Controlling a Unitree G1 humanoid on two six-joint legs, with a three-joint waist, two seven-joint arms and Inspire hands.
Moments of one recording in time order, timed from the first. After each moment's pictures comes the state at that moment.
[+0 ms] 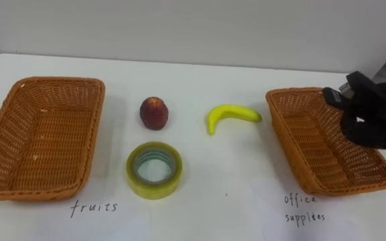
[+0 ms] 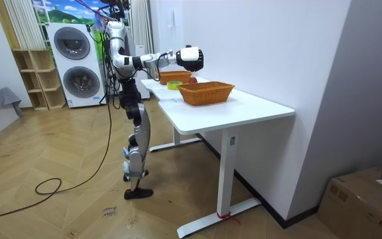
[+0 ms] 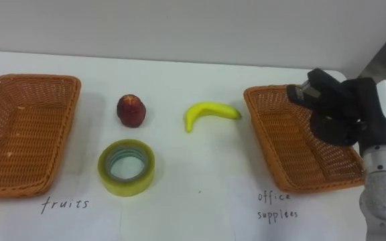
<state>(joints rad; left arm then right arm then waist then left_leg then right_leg) 0.30 0.22 0.15 0.99 0.46 0.09 0.20 0.10 -0.43 -0.26 -0.05 -0.37 0.07 -0.02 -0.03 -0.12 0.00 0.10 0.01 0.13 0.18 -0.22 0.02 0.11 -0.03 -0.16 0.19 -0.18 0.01</state>
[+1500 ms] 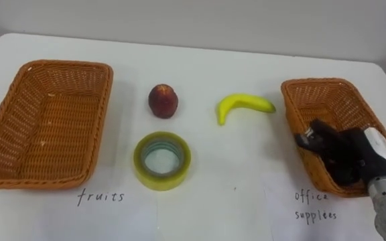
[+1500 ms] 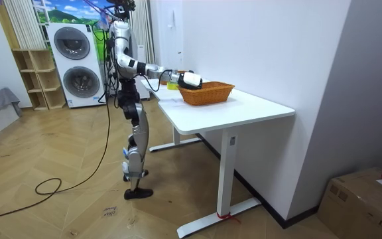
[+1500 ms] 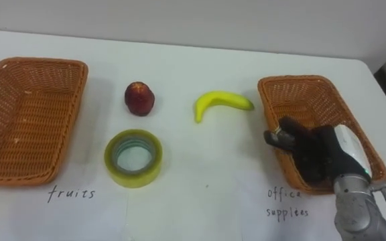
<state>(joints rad) 0.27 0.25 0.10 0.97 0.46 0.08 0.24 0.10 -0.43 -0.11 0.19 -0.44 0.07 -0.03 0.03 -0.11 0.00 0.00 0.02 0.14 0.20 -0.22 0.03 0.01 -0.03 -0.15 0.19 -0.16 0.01</state>
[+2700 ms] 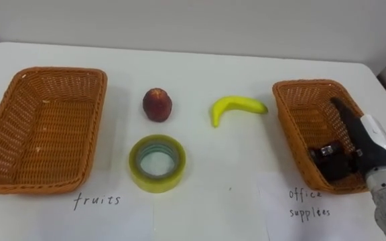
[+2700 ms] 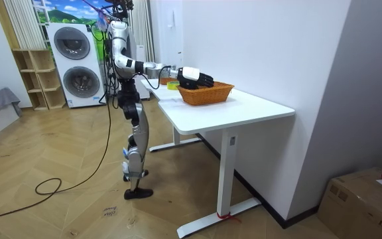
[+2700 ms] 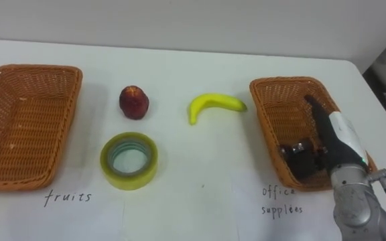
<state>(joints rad) 0.29 0.25 0.10 1.00 0.38 0.08 0.23 0.10 -0.43 -0.11 0.09 -0.44 0.06 0.03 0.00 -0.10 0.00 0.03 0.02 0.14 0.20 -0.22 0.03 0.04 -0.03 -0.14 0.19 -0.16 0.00</state>
